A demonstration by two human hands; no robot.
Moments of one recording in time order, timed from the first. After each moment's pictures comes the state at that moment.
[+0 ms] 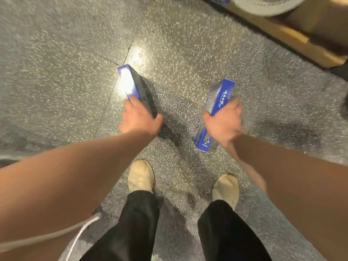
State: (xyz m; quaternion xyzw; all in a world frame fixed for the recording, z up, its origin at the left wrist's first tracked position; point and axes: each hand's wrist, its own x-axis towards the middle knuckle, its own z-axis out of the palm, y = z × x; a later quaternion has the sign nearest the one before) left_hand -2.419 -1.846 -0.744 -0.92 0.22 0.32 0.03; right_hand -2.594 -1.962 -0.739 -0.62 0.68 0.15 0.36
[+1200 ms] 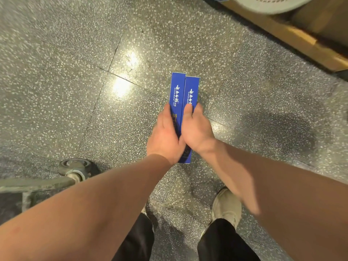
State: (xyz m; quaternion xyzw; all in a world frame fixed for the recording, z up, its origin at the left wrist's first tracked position) left_hand -2.479 -1.864 -0.802 -0.83 0.34 0.40 -0.16; right_hand -2.540 -1.954 -0.801 -0.58 0.64 0.08 0.50
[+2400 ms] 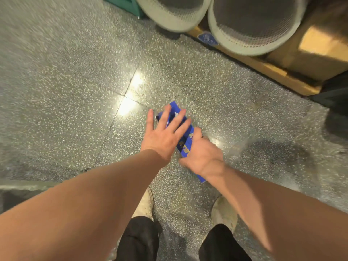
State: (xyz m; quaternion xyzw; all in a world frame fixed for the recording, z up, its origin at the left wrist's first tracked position) left_hand -2.429 -1.885 -0.705 -0.71 0.65 0.22 0.18; right_hand -2.557 -1.942 -0.699 -0.73 0.52 0.30 0.33
